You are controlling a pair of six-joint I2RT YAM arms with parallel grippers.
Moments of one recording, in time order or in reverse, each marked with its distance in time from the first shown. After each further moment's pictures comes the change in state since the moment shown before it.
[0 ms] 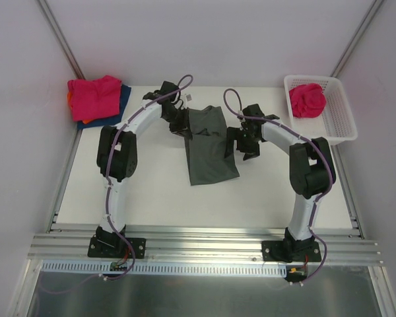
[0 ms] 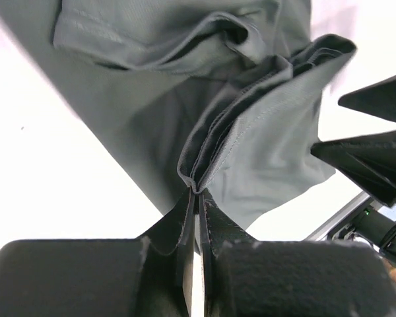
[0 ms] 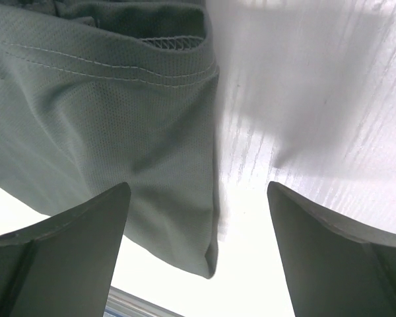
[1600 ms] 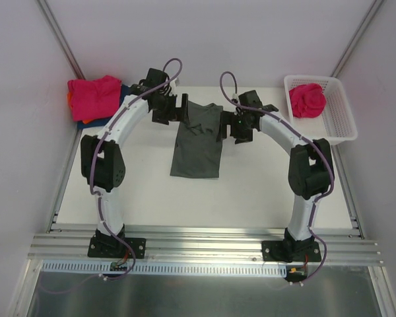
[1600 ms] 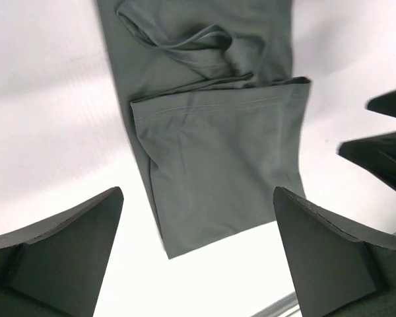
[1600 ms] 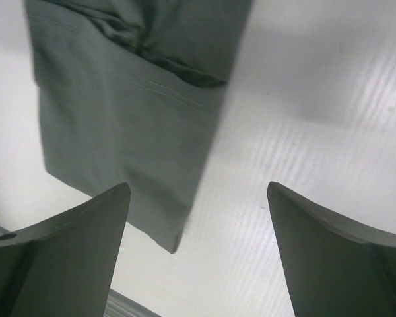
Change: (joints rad) left arm 0.033 -0.182 -0.016 -0.028 -0.212 0.066; right arm 0.029 -0.001 0.150 0.022 -0.016 0.018
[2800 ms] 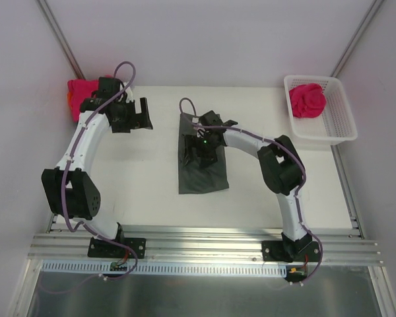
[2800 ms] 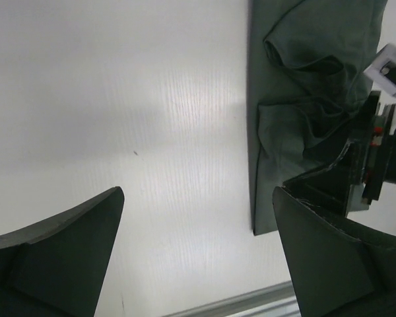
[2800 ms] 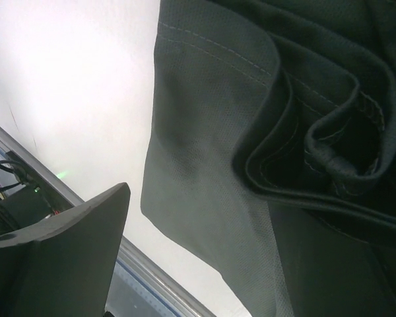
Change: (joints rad) left arm 0.249 -0.438 -0.325 -0.024 -0.069 0.039; right arm 0.277 0.212 0.073 0.080 -0.198 0.127
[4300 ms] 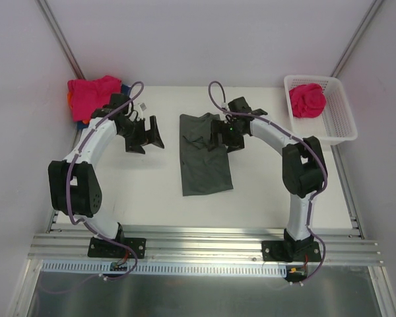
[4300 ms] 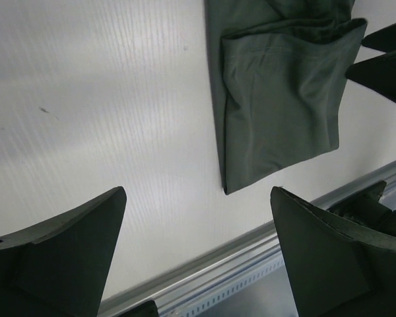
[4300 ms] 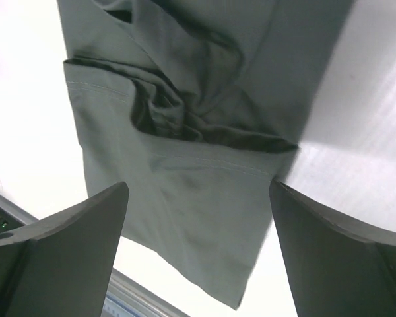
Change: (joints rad) left arm -0.023 0.033 -0.172 -0.010 0.232 -0.056; right arm -0.193 -0.139 -0.040 -0.088 0.127 -0.121
